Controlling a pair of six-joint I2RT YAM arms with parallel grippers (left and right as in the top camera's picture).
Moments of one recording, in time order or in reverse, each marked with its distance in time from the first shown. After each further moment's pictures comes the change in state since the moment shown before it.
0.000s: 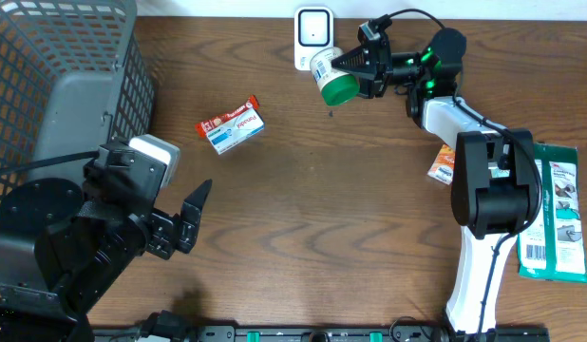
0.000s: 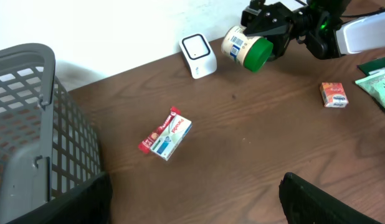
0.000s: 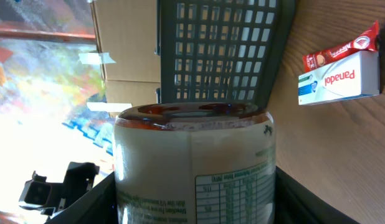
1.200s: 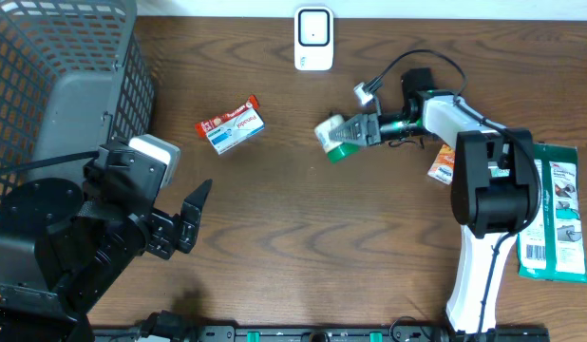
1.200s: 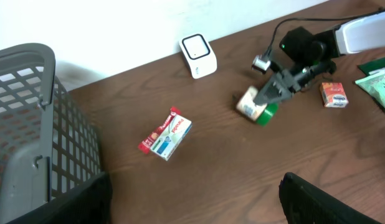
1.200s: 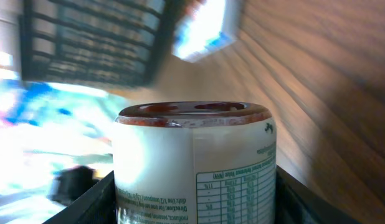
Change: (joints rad) left arm 0.000 0.000 0.000 0.000 0.000 0.000; right arm -0.012 0.008 0.008 -1.646 0.225 -1.942
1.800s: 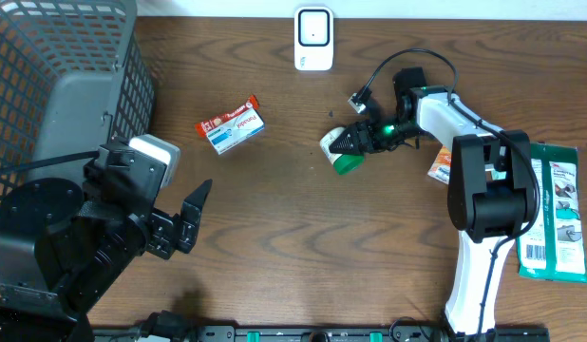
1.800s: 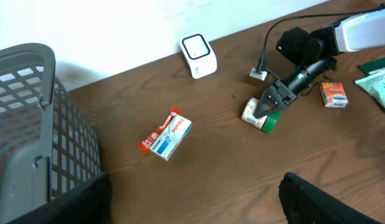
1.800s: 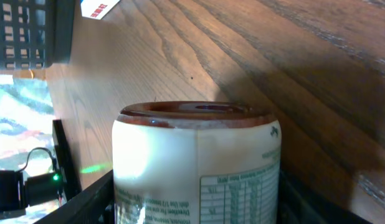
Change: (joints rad) left arm 0.000 0.000 0.000 0.000 0.000 0.000; right arm 0.050 -0.029 0.016 -0.158 0.407 -0.038
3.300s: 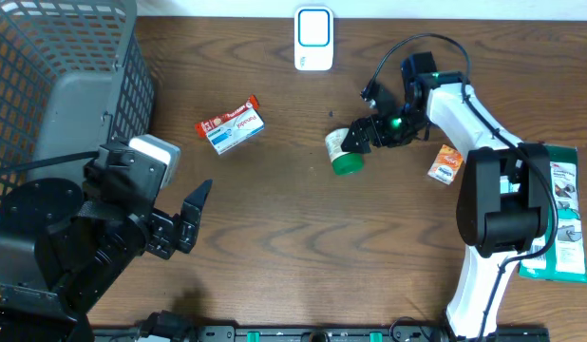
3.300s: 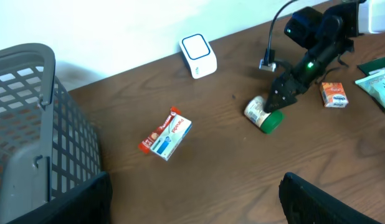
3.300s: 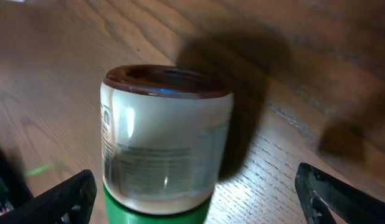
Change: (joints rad) left arm 0.000 0.000 0.000 0.000 0.000 0.000; right arm -0.002 -0.115 0.041 -0.147 0.310 0.019
